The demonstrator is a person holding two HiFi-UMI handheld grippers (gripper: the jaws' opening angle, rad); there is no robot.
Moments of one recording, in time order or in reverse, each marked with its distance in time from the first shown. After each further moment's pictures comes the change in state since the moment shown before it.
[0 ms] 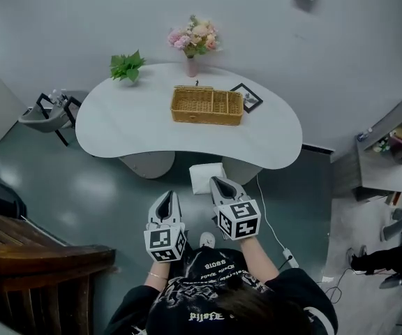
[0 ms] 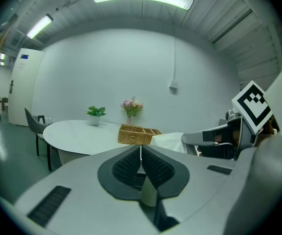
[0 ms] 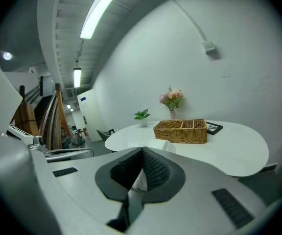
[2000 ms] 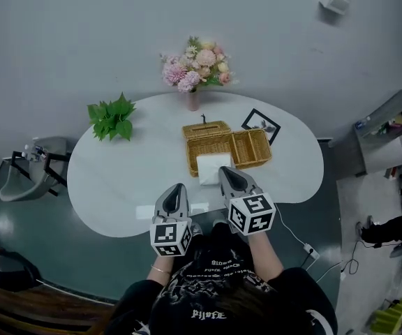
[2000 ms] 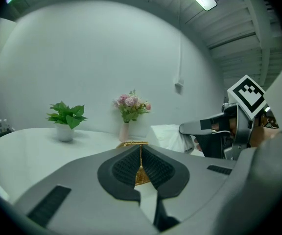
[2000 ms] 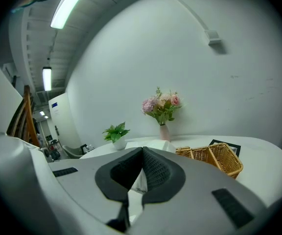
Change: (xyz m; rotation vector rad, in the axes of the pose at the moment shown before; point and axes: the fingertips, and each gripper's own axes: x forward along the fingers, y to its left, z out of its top) left arm 0.294 0.158 0.110 0.033 0.067 -0.312; right arm 0.276 -0.071 0.157 0.103 -0.059 -0.230
